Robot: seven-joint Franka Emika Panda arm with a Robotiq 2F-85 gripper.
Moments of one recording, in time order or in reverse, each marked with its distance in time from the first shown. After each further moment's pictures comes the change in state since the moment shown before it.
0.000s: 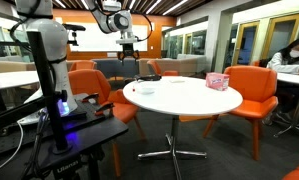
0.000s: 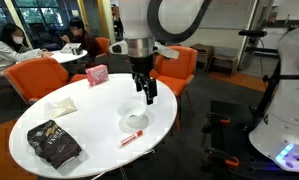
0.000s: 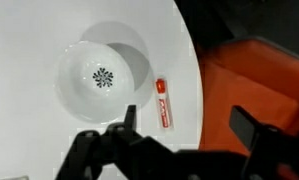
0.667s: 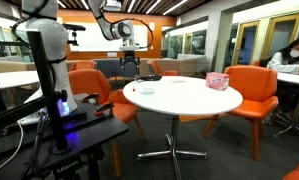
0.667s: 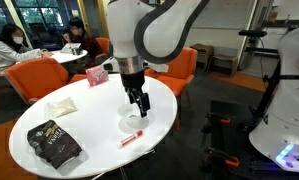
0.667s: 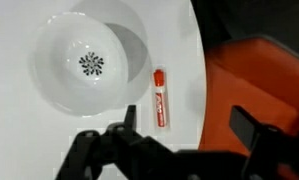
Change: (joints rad) arm 0.000 0.179 0.032 0.087 -0.012 0.058 -0.034
